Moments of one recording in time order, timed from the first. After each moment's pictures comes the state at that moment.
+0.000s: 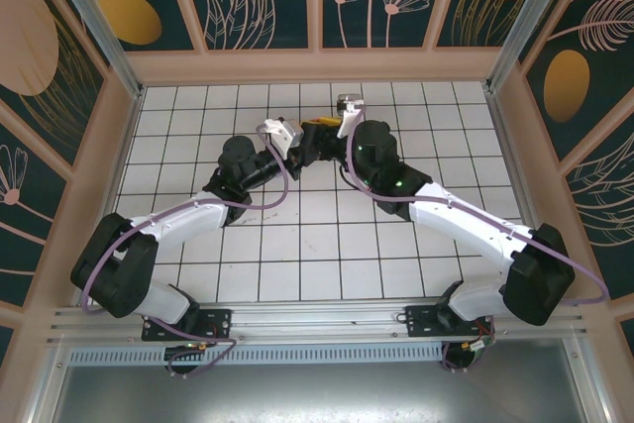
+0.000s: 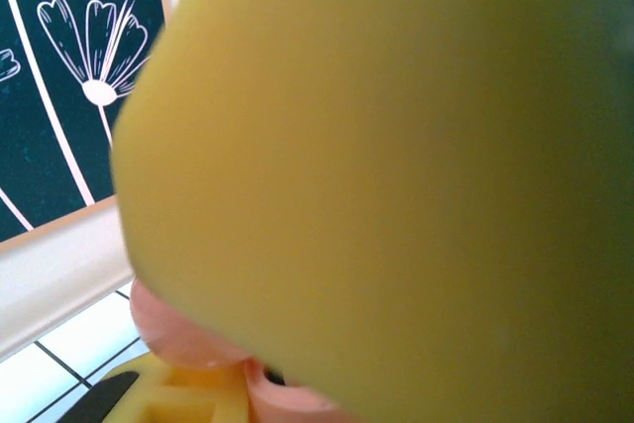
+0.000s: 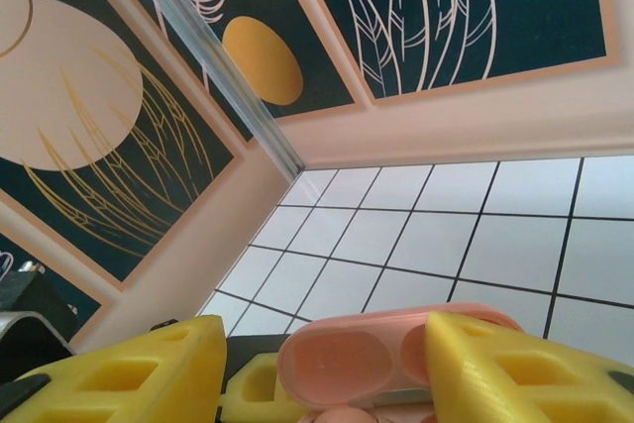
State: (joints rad) left arm -0.59 1.47 0.79 0.73 0.43 -0.01; right arm 0.81 1.36 1.06 0.18 0.08 0.53
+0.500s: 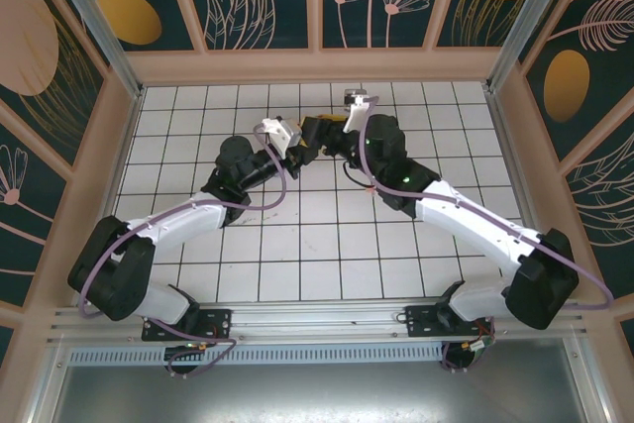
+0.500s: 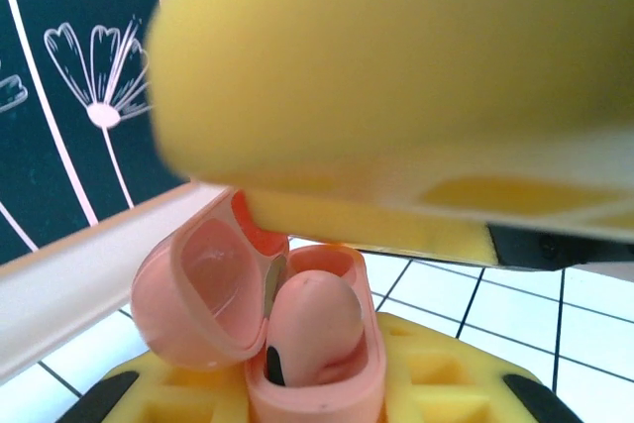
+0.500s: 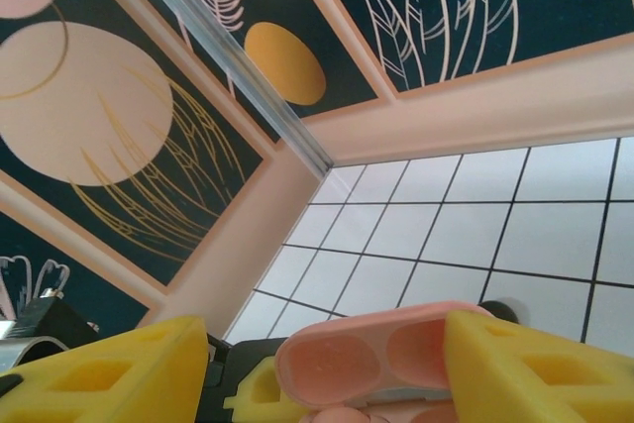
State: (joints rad) left arm -0.59 1.45 0.79 0.75 0.43 -0.01; right arm 0.78 1.32 1.08 0.14 0.00 0.62
